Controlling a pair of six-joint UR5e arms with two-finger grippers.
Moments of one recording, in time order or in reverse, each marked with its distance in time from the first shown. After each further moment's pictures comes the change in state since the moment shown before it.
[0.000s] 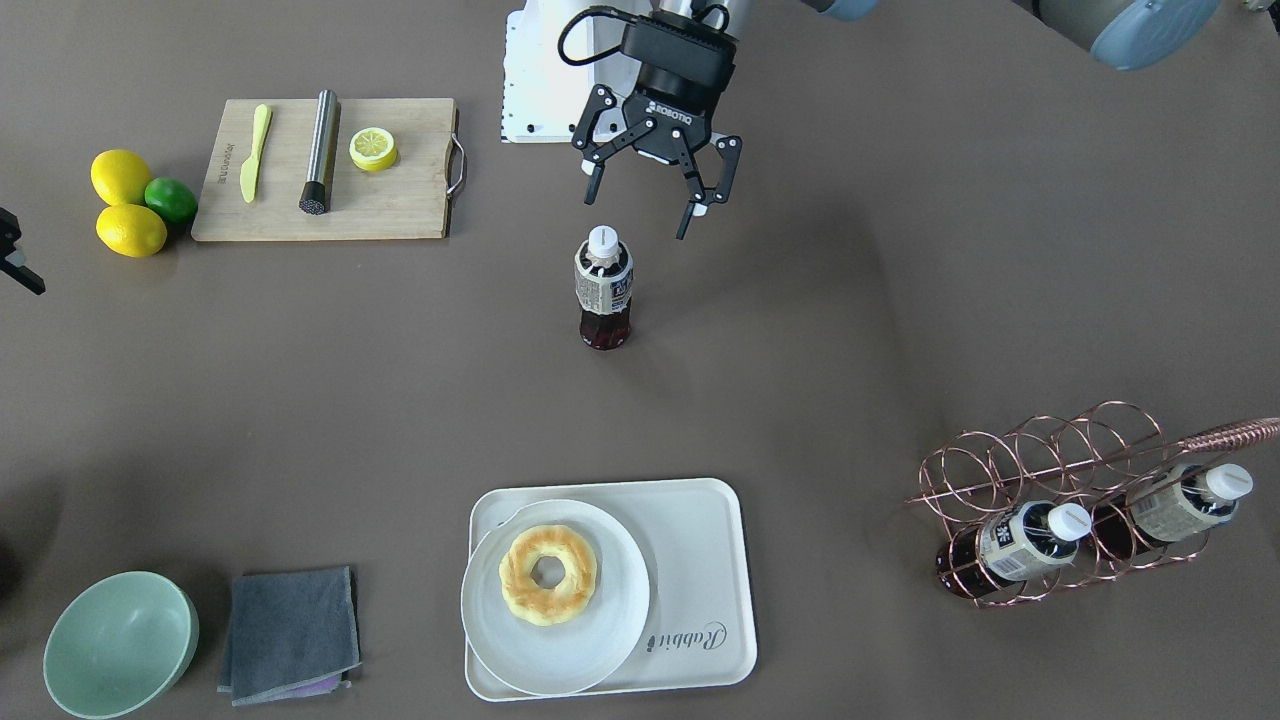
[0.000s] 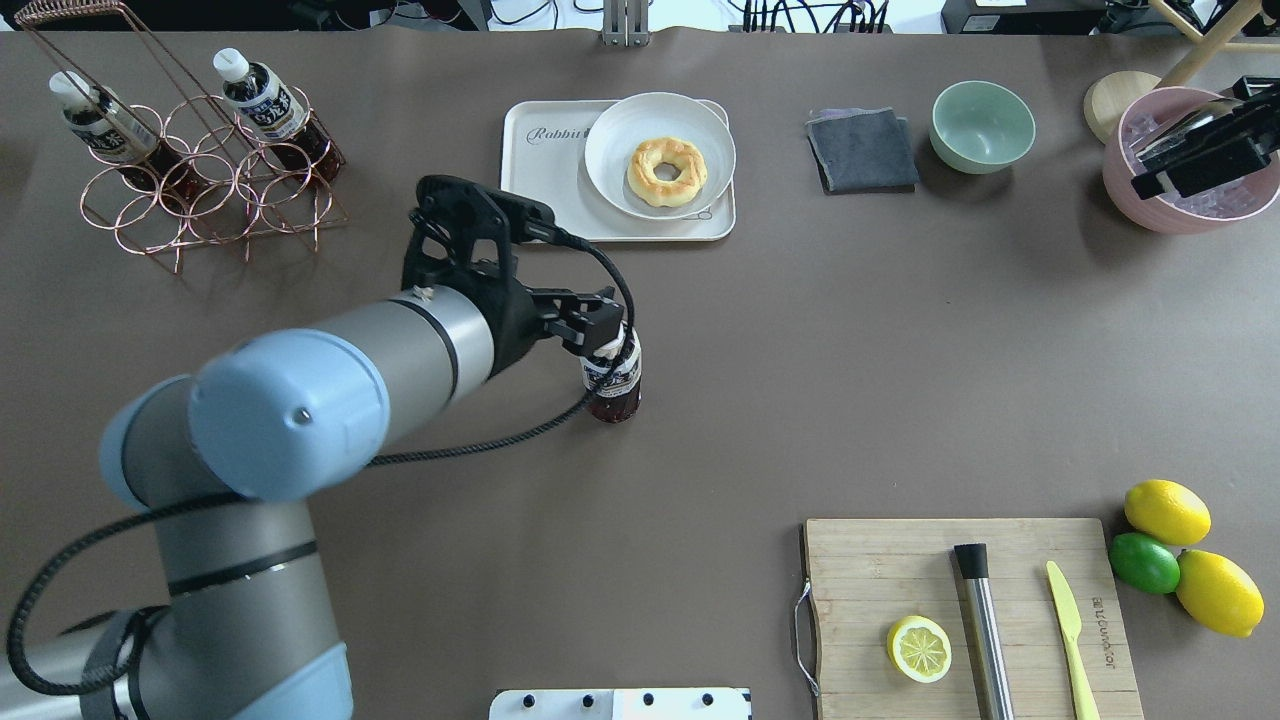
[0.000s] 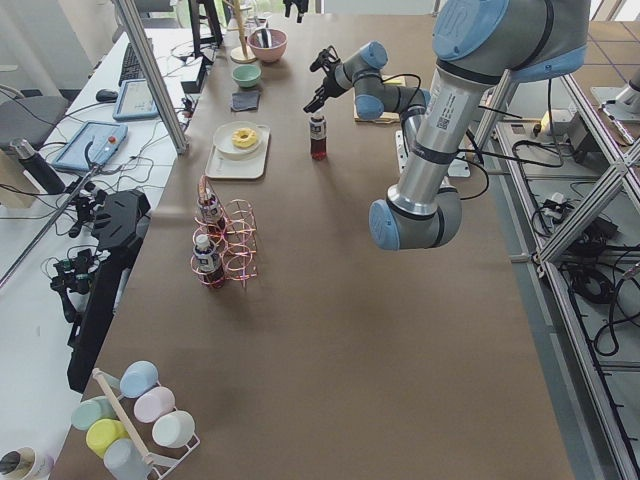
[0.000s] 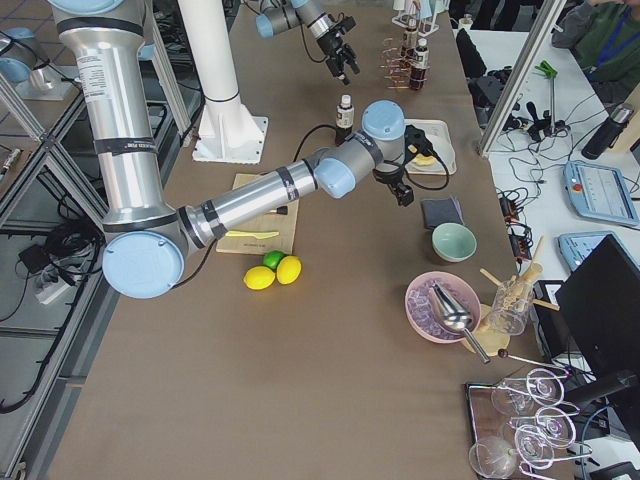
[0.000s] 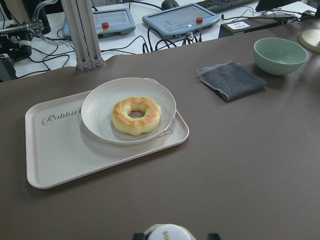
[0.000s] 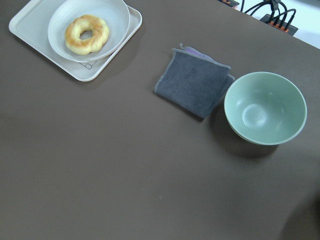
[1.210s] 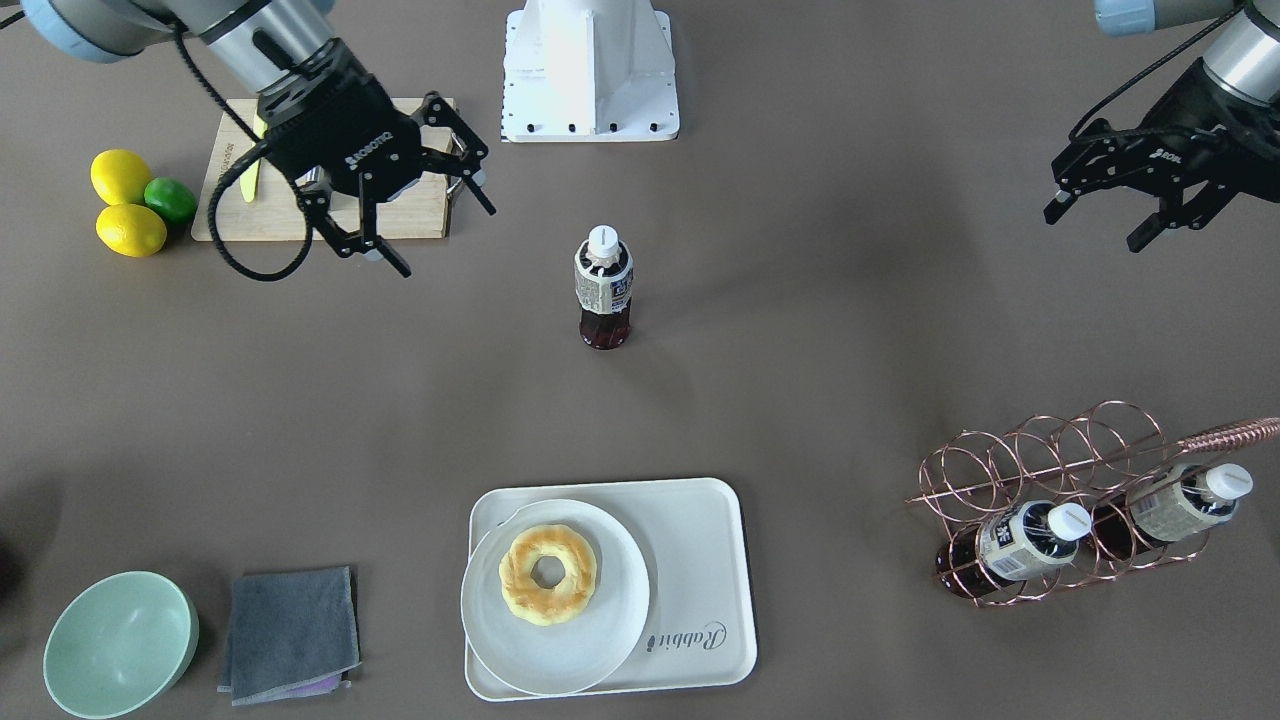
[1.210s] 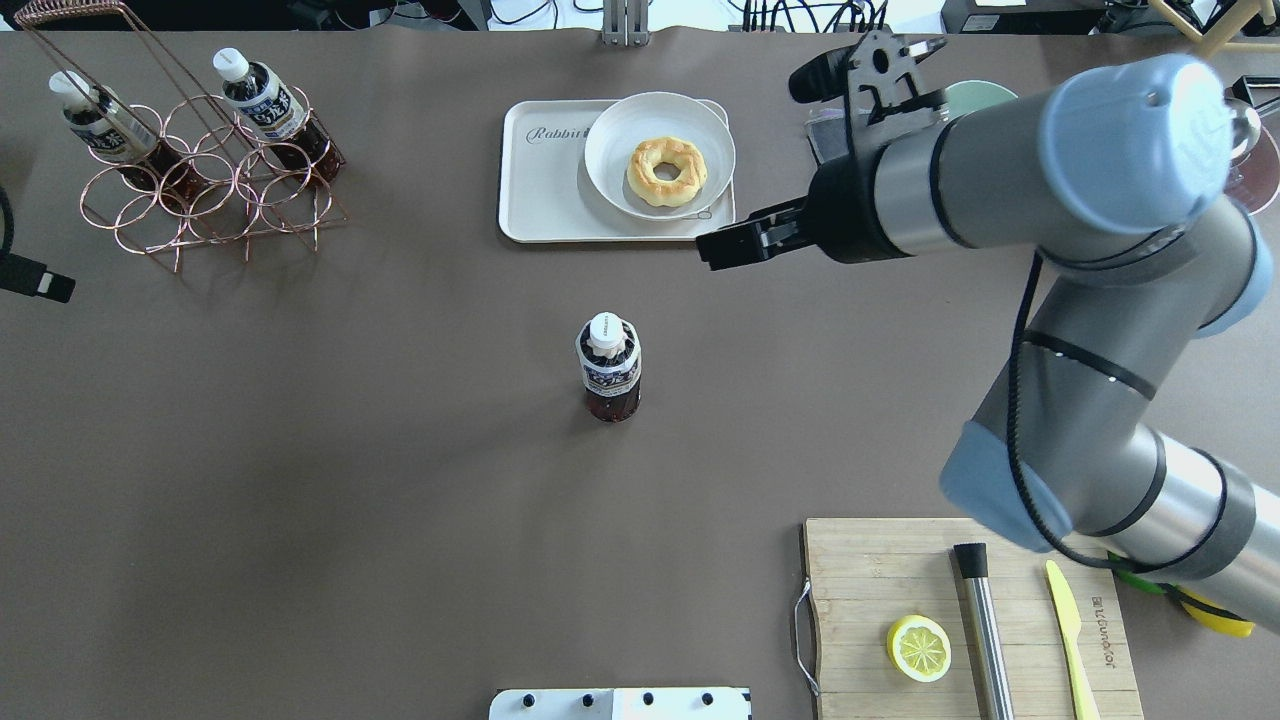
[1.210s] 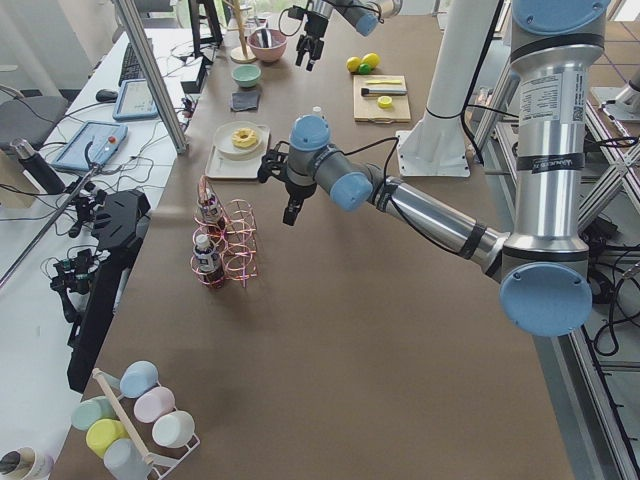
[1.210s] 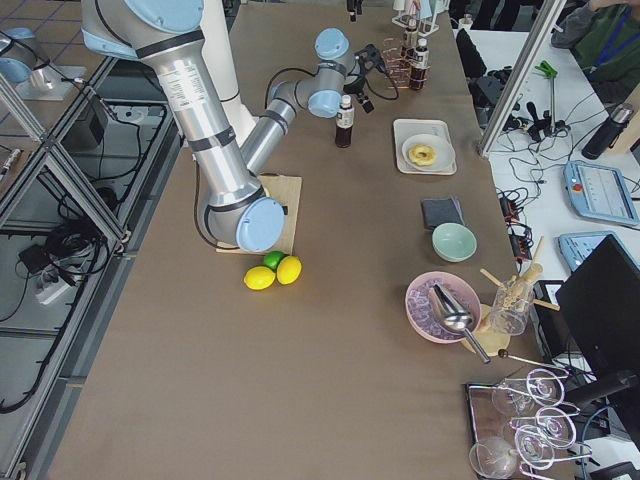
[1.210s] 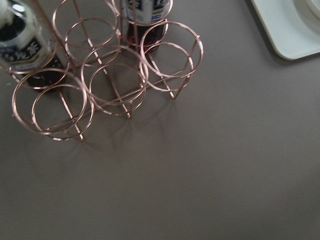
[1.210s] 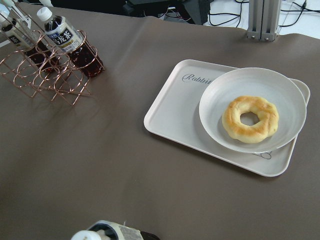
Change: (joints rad) left arm -0.758 0.616 -0.040 -0.003 -1.032 0.439; right arm -0.576 0.324 0.128 0.092 -0.531 0.744
